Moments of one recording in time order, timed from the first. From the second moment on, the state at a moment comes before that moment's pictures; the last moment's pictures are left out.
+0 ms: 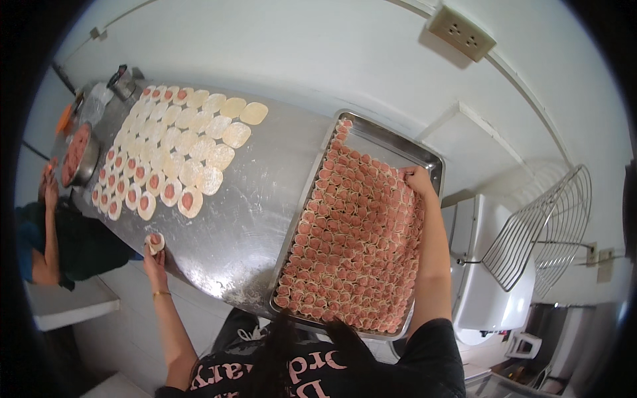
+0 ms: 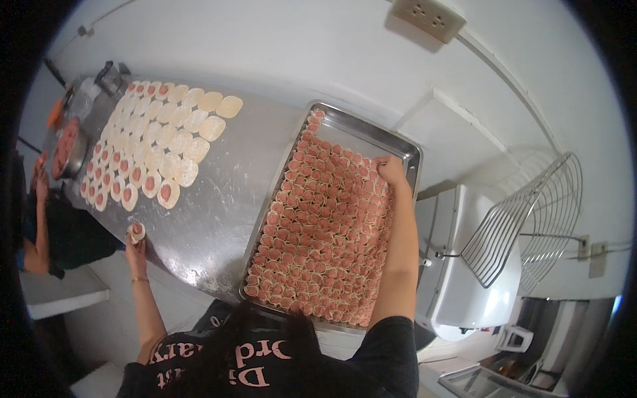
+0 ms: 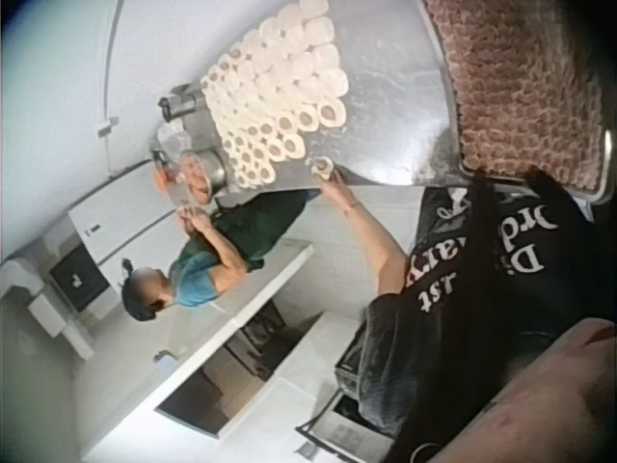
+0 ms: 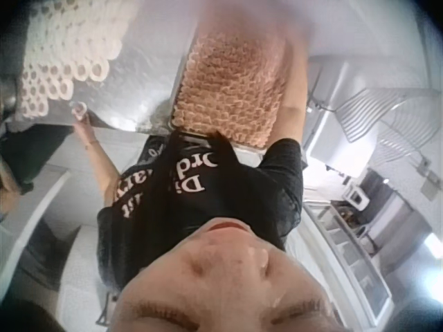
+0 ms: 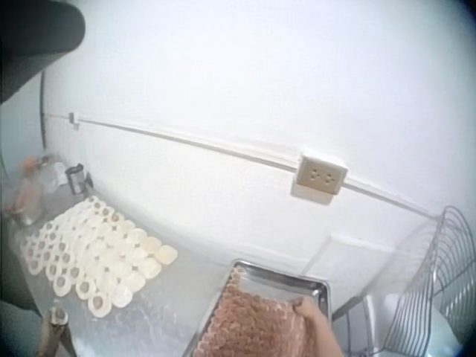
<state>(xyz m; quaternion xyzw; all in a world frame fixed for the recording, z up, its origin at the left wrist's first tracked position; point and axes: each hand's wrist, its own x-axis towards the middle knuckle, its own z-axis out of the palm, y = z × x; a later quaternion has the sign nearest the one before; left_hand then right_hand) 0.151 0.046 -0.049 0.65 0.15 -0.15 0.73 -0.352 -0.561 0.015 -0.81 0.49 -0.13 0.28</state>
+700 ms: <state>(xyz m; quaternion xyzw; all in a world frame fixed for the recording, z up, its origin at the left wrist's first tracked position) 0.110 0.008 -0.012 0.49 0.00 -0.33 0.81 -0.171 -0.327 0.049 -0.69 0.32 -0.26 0.59</state>
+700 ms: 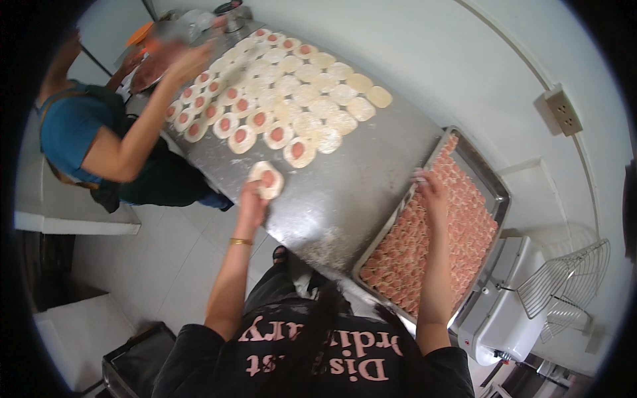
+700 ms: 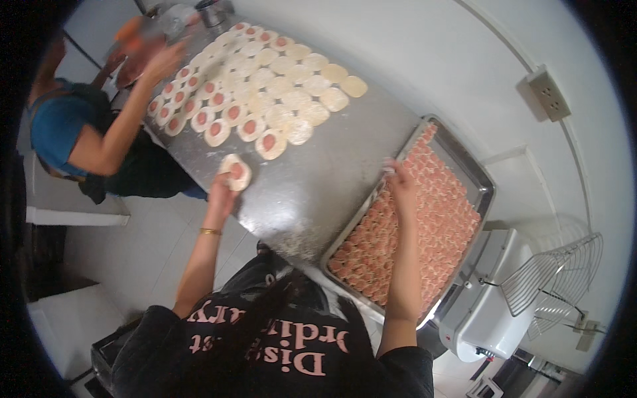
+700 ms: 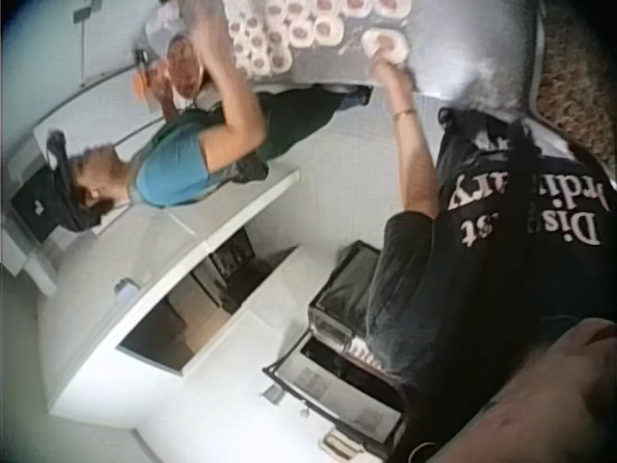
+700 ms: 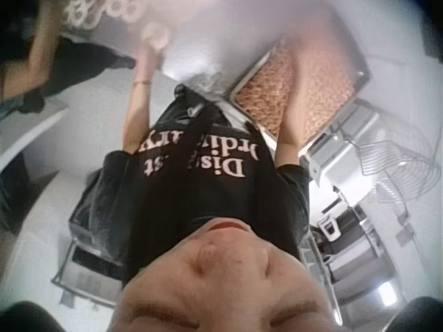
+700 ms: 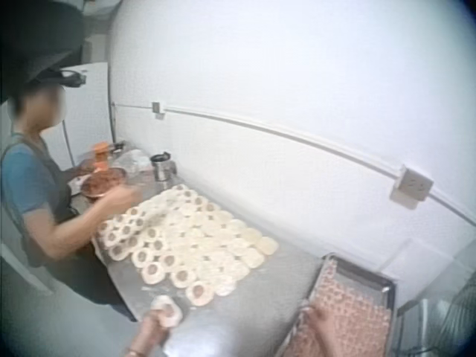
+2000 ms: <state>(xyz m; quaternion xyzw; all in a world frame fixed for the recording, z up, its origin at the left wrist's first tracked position) 0.066 0.013 -0.013 0.50 -0.09 -0.55 0.66 -0.075 -0.077 0.008 -0.44 0.37 -0.33 0.75</state>
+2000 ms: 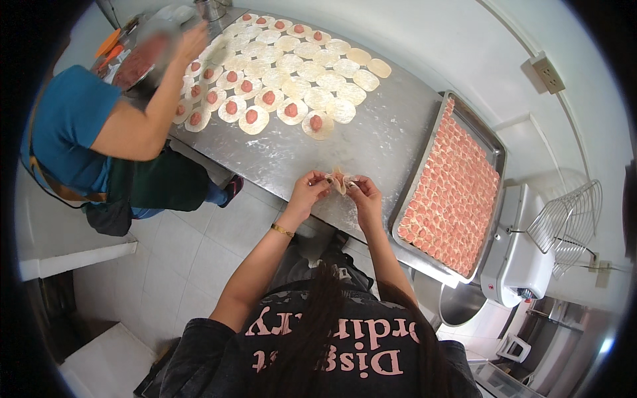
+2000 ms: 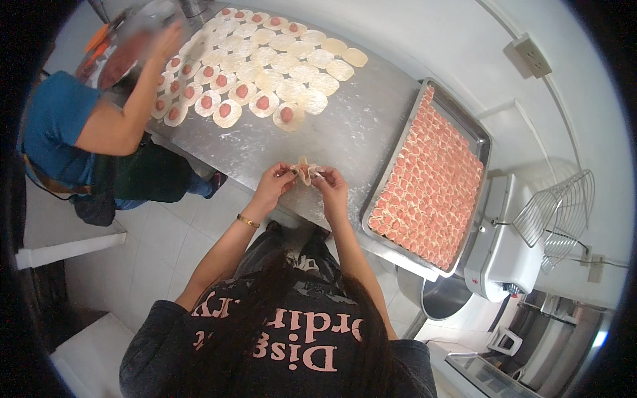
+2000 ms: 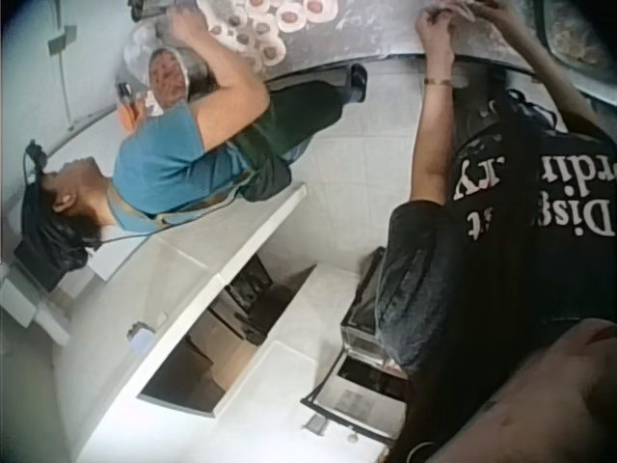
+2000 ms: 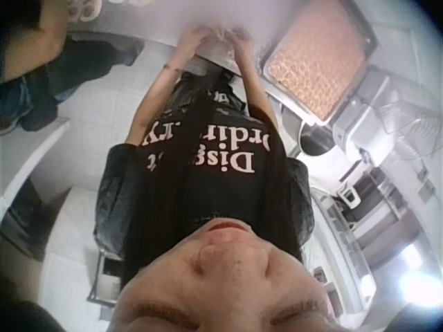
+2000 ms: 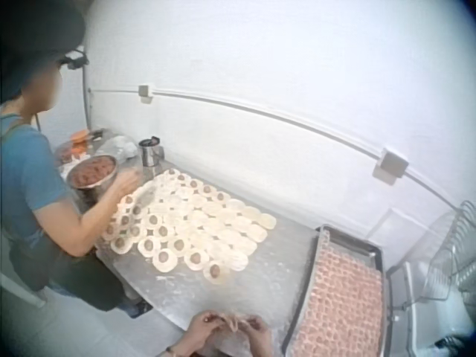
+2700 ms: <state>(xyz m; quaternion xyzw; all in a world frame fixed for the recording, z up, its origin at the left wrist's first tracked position) 0.046 0.014 -0.014 0.62 -0.42 -0.33 0.58 -0.102 -0.082 0.013 -0.66 0.41 -0.21 0.59</state>
